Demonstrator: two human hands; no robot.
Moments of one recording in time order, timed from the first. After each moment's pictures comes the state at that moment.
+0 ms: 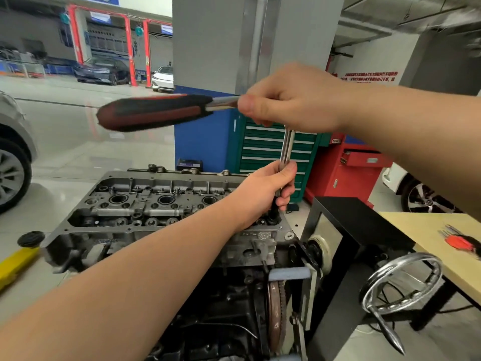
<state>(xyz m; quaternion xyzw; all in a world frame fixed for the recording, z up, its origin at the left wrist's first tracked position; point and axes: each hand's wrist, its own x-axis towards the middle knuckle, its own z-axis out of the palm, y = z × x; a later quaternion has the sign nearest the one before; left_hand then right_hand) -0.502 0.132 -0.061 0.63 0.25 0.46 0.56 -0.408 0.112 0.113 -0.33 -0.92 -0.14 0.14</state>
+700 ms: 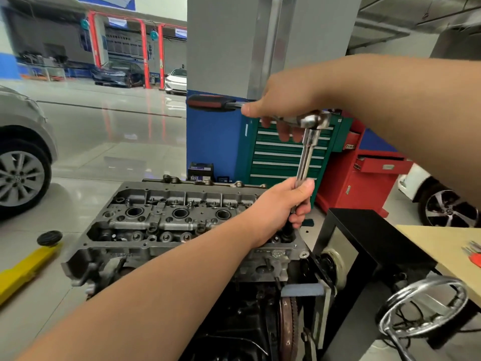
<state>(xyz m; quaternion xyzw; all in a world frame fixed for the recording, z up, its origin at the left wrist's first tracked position) -0.502 0.136 -0.058 0.64 0.27 0.44 0.57 -0.452 0.159 0.149 -0.54 -0.84 -0.04 0.00</state>
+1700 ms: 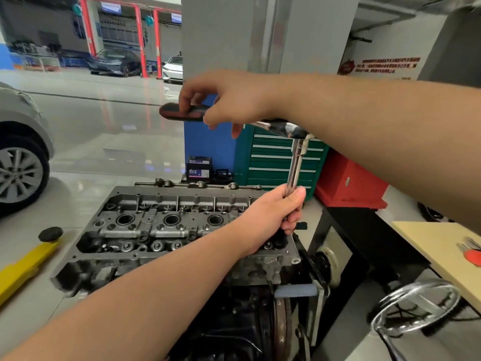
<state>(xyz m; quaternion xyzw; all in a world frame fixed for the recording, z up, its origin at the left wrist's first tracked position) -0.500 0.140 -0.060 0.63 0.29 0.44 0.58 -0.491 0.185 0.143 -0.30 -0.94 0.12 0.10</state>
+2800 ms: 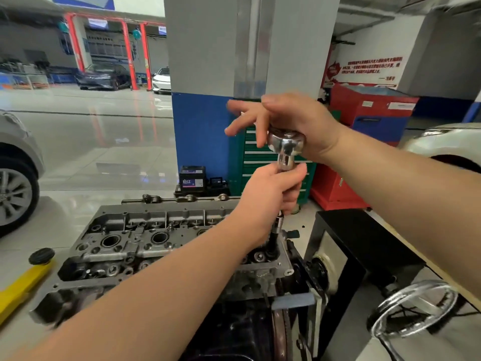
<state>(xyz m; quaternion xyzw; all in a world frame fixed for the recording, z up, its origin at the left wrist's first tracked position) -0.483 0.124 0.008 0.57 0.29 0.52 0.56 -0.387 0.183 0.107 -0.17 -0.85 0.38 0.33</state>
